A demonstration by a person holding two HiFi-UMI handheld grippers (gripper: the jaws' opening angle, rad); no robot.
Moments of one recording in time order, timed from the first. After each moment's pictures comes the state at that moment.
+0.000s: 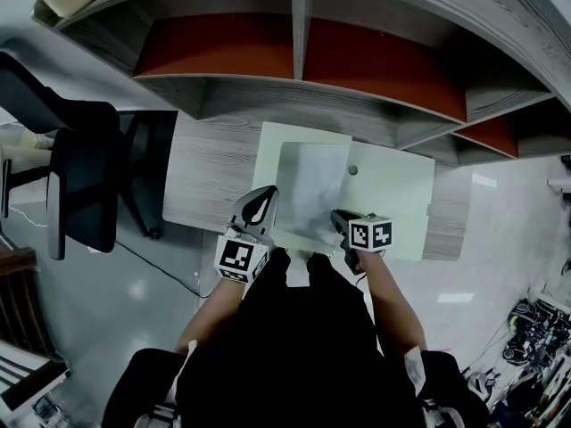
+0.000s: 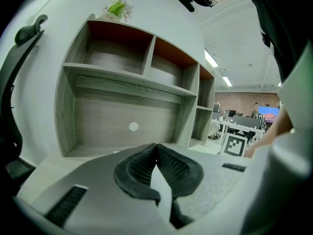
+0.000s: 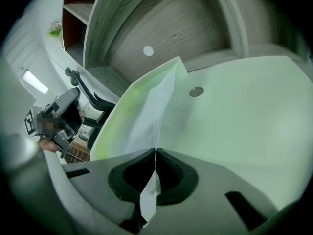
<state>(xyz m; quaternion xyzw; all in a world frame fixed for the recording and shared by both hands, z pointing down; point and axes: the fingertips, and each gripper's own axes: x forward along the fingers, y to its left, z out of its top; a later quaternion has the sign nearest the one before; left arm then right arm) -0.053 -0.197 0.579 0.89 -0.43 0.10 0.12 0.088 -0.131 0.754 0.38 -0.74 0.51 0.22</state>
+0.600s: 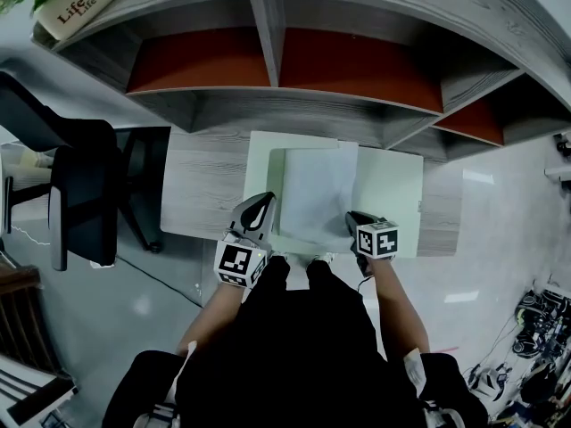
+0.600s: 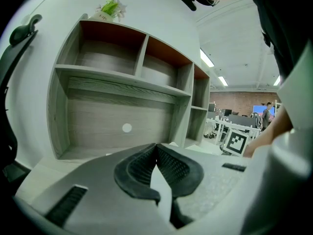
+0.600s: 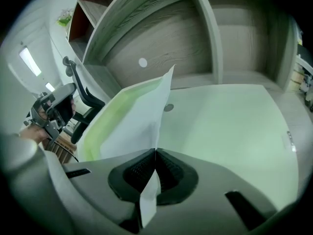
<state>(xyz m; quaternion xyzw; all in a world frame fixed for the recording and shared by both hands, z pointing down) -0.034 -0.190 0.574 0.90 -0.41 0.11 0.11 0.154 -0.125 0.743 0.45 -0.73 0.44 0.26</state>
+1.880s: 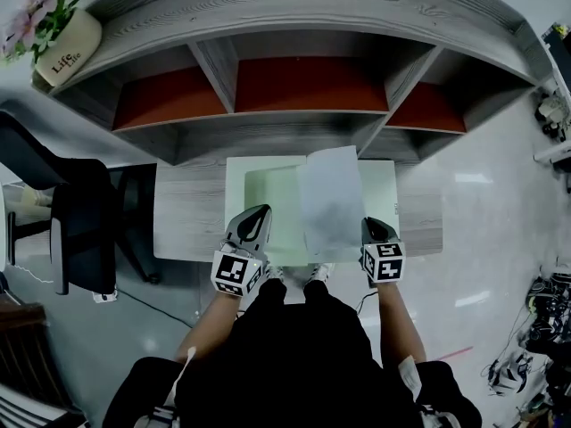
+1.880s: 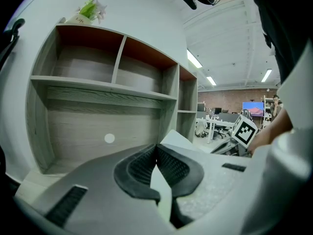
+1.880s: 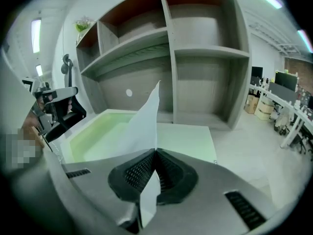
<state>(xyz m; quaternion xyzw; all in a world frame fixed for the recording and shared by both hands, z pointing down) 0.024 -0.183 0.543 0.92 -0.36 0.10 0.07 0.259 -0.112 0.666 0.60 -0.71 0.28 0.24</state>
